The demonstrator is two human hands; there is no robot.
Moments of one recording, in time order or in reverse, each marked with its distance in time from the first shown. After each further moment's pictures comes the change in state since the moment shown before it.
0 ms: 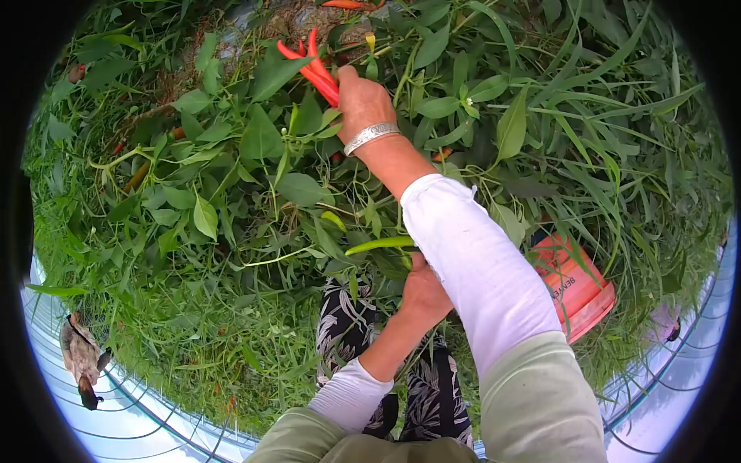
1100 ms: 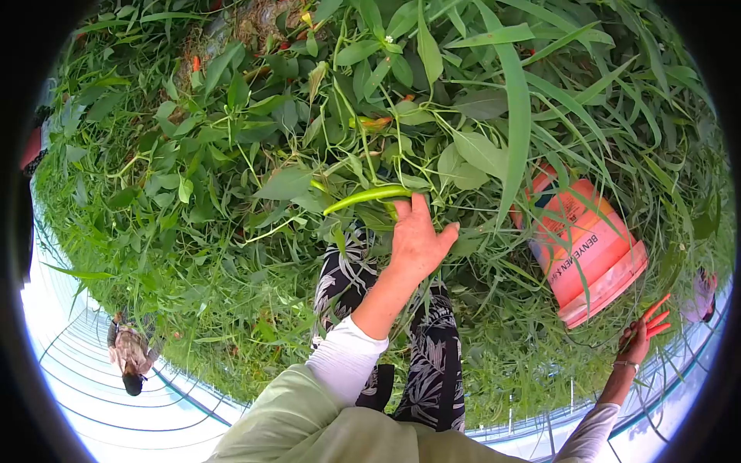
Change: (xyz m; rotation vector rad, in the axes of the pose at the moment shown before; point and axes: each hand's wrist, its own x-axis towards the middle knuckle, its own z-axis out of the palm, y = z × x) left_hand 0.012 0.052 -0.028 -0.035 -0.022 -0.317; right_hand -0.601 0.311 -0.376 0.566 0.709 1.298
